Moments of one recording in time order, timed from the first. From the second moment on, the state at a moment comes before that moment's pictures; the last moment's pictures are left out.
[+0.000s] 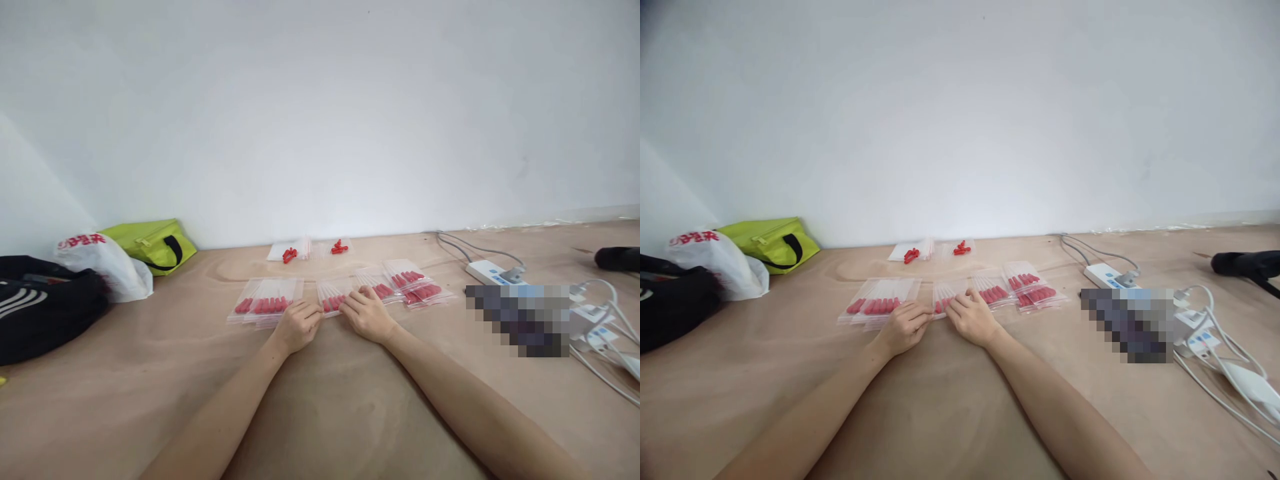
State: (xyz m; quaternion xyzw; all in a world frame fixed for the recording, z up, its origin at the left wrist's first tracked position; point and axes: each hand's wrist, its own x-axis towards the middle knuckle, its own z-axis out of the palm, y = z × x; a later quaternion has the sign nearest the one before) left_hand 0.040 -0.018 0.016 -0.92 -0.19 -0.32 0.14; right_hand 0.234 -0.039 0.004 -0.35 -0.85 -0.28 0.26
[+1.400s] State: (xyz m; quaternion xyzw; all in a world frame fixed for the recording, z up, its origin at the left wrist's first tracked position) left_hand -0.066 -0.008 0.026 -0.81 -0.47 -0.34 0.11; right_hand 0.289 -0.045 0.000 -0.58 -0.78 -0.14 0.22
